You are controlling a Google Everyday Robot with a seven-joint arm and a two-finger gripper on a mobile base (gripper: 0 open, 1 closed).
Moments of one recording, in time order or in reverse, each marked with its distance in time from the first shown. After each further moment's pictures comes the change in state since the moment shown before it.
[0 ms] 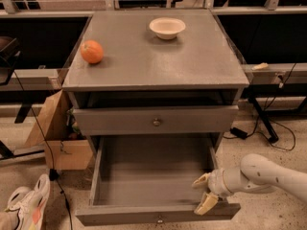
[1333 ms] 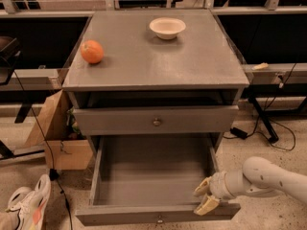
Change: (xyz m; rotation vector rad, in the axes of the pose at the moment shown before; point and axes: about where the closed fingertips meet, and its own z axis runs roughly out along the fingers) arm -0.002 0.013 -0.008 0.000 0.000 0.000
